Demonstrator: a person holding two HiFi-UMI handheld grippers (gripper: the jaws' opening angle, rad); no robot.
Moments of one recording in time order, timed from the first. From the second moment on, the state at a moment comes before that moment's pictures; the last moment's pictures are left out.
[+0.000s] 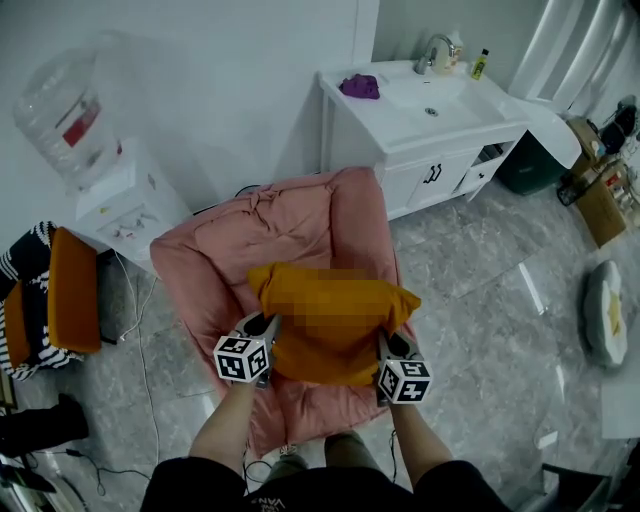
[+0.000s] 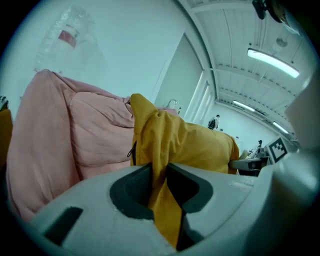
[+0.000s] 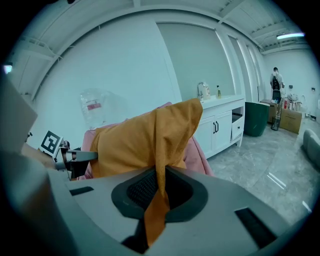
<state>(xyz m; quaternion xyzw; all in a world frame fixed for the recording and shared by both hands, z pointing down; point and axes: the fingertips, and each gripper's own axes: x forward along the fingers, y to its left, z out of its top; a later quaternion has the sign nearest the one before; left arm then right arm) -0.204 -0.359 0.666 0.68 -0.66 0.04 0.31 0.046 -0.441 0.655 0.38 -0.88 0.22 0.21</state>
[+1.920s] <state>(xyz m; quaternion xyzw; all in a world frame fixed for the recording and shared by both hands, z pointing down) -0.159 -0.170 0.448 0.77 -0.63 -0.02 0.12 0.100 -0.234 0.433 0.44 -0.89 0.09 0.03</state>
